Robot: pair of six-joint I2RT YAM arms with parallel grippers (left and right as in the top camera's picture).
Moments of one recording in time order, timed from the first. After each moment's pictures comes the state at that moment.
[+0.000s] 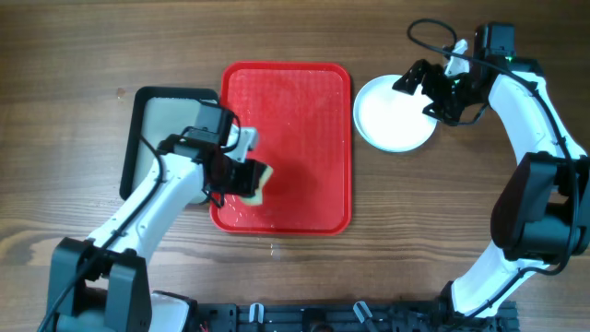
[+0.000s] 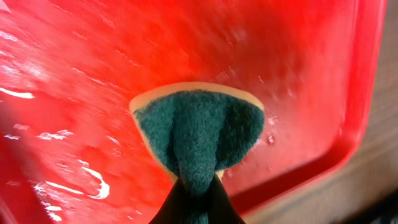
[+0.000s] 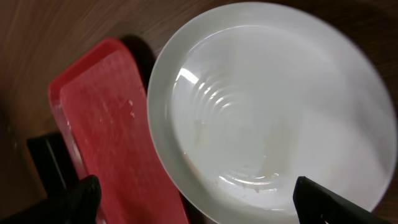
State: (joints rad) left arm -0.30 1.54 0.93 -0.78 0.34 -0.12; right arm -0.12 1.94 1.48 -0.80 -0.52 0.41
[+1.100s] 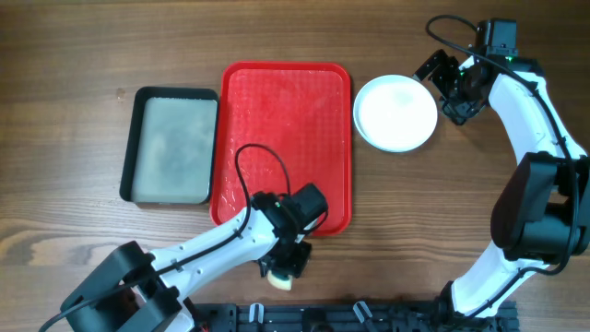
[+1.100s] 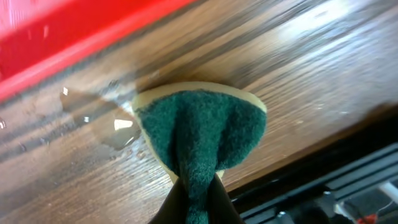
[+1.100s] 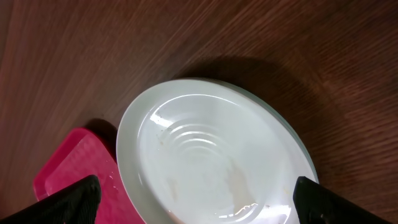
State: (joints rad) left arm -0.91 1.54 0.81 -0.90 0.26 -0.45; right arm -0.12 1.94 1.48 -0.72 -0.30 0.68
